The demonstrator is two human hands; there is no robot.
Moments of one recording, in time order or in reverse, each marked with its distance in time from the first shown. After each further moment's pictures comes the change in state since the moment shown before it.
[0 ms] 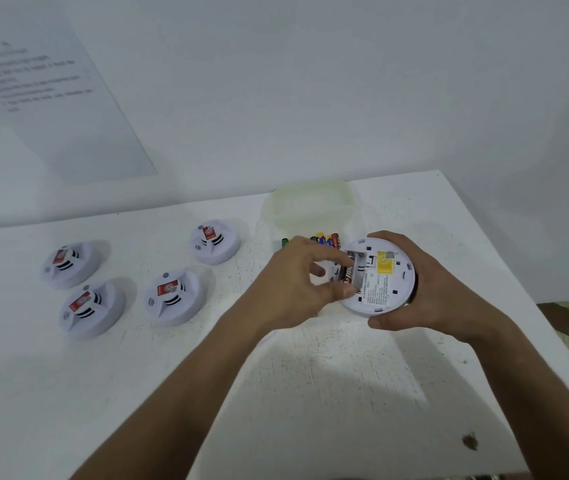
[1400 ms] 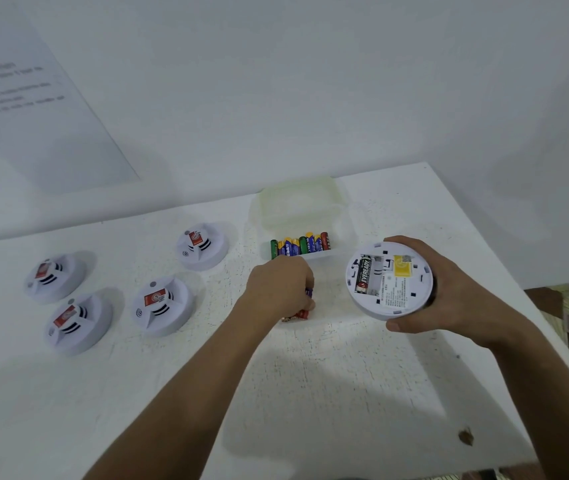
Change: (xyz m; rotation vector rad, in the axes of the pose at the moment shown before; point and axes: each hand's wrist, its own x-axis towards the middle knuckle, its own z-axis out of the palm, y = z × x) left_hand 0.057 -0.041 0.023 0.741 -0.184 -0.132; right_hand -0.022 0.015 -0.024 0.050 0.024 0.099
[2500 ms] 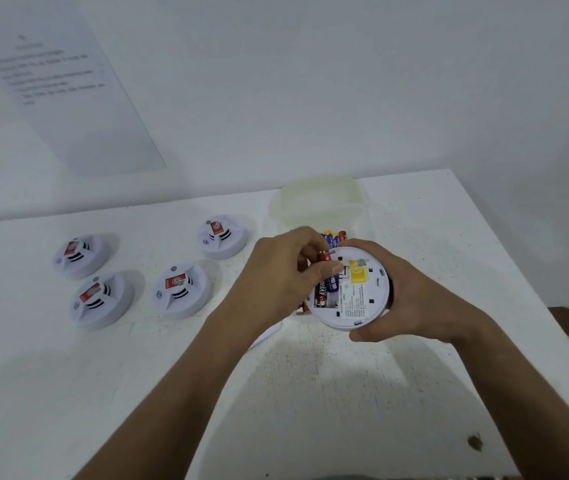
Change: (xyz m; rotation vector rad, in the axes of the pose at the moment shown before) left_hand -0.073 -0.006 -0.031 -0.639 0.486 0.165; right_hand 0.029 -0.028 0.049 0.018 -0.240 -0.089
